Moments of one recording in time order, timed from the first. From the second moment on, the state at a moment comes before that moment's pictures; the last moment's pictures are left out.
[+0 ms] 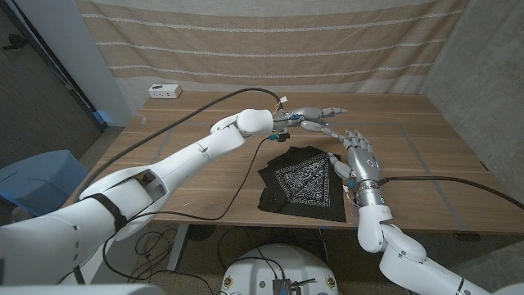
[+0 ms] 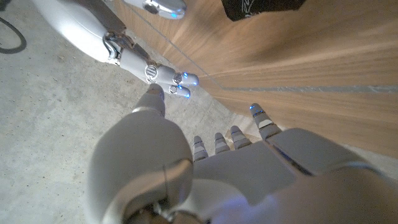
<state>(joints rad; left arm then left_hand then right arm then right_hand) 0.38 0.40 0.88 -1.37 0.03 -0.21 -0.35 0.83 0.12 0.24 -0.09 0.18 -0.02 -0.20 0.19 0.18 -0.10 -0.07 0.22 0.18 -0.06 0.02 0.19 0.17 -0.05 0.17 0.38 0.20 -1.30 -0.74 -0.55 -2.01 -0.55 -0.51 -0.78 0.80 0.12 0.32 -0.13 0.20 0.35 -0.09 0.19 0.19 0.13 0.00 0.20 0.19 -0.02 0.02 0.21 0.19 0.09 0.15 0.22 0.18</state>
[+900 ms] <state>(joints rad) 0.56 0.60 0.88 -1.94 0.47 0.52 -0.14 0.72 0.08 0.20 -0.10 0.18 0.42 -0.06 0.26 0.19 0.27 -0.03 0.29 0.21 0.16 0.03 0.21 0.19 -0.02 0.16 0.39 0.21 -1.30 -0.79 -0.53 -1.98 -0.53 -0.31 -0.74 0.81 0.15 0.40 -0.15 0.19 0.55 -0.08 0.22 0.19 0.44 -0.02 0.26 0.19 0.30 -0.04 0.28 0.20 0.37 0.07 0.28 0.18</state>
